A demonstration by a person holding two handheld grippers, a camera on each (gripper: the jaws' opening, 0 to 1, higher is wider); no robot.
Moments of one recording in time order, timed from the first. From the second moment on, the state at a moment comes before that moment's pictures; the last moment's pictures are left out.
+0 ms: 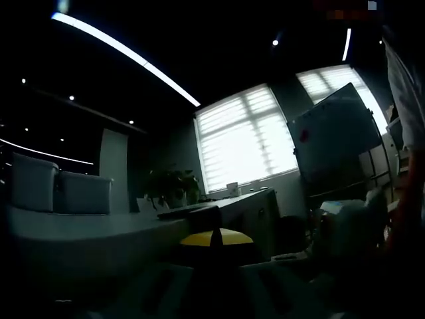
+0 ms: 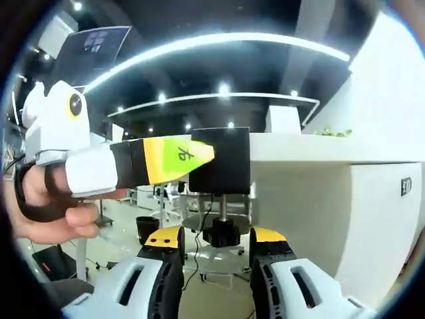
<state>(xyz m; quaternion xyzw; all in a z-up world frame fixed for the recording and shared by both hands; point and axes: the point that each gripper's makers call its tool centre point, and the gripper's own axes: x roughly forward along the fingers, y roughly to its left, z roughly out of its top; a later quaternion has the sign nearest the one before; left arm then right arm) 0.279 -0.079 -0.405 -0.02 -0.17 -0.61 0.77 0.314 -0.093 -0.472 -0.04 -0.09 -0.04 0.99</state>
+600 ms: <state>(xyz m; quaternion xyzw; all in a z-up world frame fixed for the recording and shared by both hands) 0.278 -0.075 -0.398 -0.02 -0.17 -0.61 0.77 0.328 -0.094 -0.475 -0.04 -0.10 0.03 0.99</state>
